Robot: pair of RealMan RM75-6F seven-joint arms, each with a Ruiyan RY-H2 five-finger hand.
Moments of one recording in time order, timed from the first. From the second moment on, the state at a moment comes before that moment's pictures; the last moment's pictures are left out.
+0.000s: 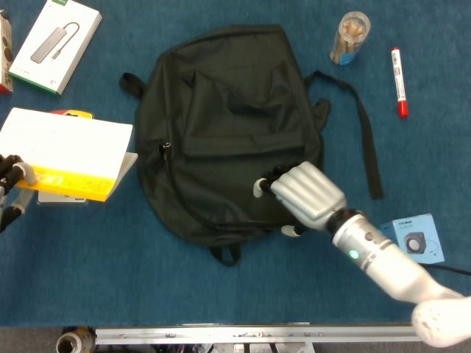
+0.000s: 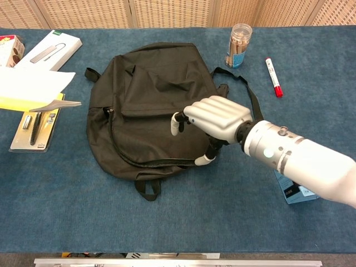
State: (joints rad) left arm -0.17 -1.39 0.03 -1.12 1.74 1.79 -0.12; right arm 0.74 -1.58 0.08 -1.95 -0.94 0.97 -0.80
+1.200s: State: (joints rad) left arm -0.13 -1.40 0.01 -1.07 1.73 1.81 -0.16; right arm 0.89 -1.89 0.12 -1.66 -0.80 1.13 -0.97
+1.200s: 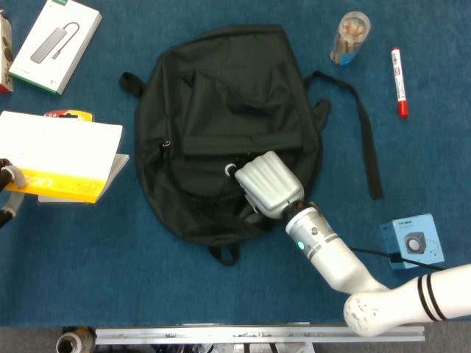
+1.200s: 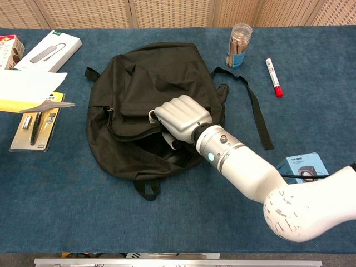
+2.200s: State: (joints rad) left arm -0.23 -1.33 0.04 -1.13 1.88 1.79 -0.23; right arm 1.05 -1.98 0.45 -1.47 -0.79 1.18 -0.86
